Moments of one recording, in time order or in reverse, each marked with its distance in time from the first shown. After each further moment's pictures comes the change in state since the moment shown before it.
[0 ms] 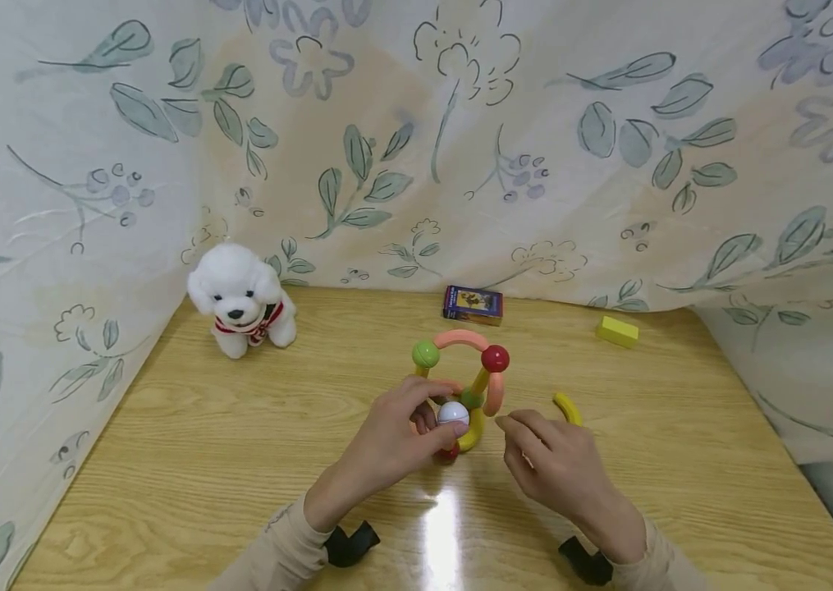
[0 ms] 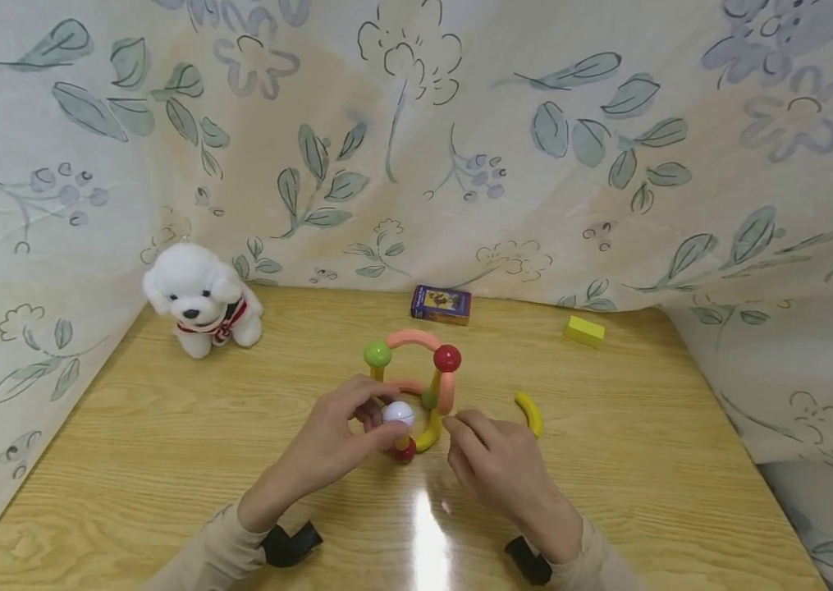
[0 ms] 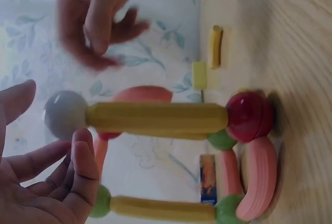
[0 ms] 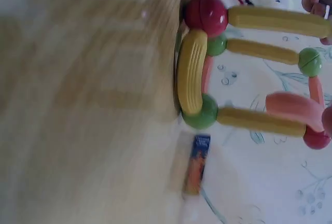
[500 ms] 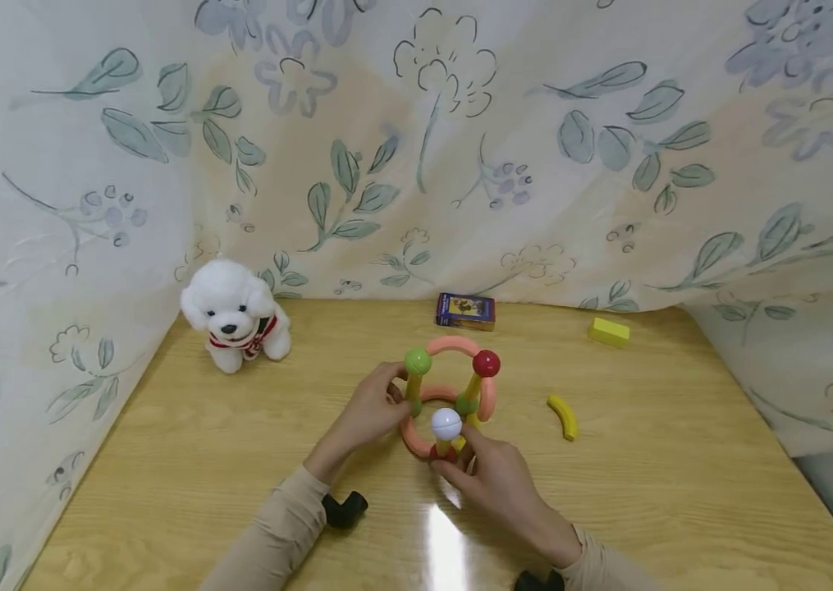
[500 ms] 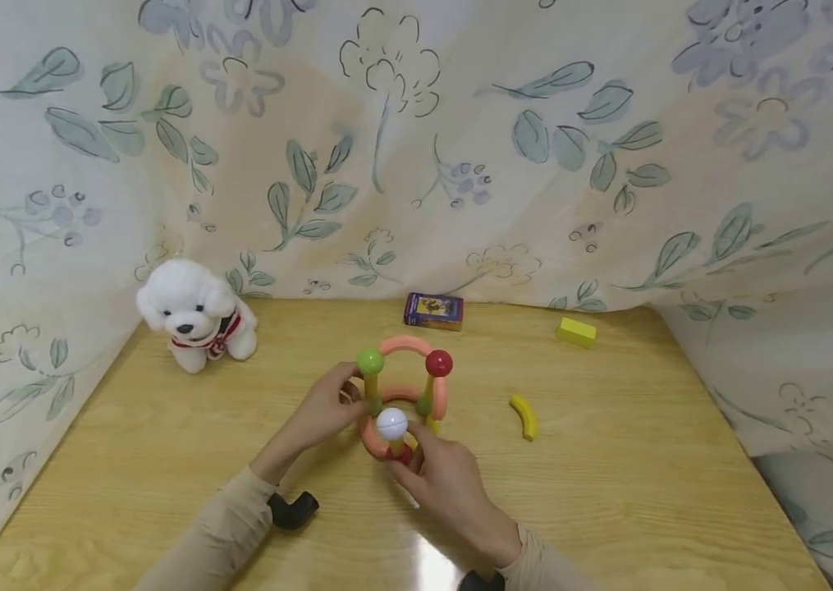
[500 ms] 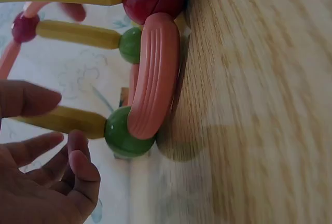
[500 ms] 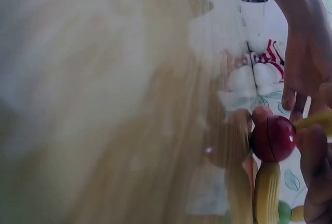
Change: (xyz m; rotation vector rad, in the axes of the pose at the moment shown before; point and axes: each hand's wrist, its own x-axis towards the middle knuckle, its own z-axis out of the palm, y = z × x) left_hand 0.032 -0.074 -0.004 0.027 -0.017 -0.253; right_hand -0.008 -0.039 0.047 0.403 -0.296 0.607
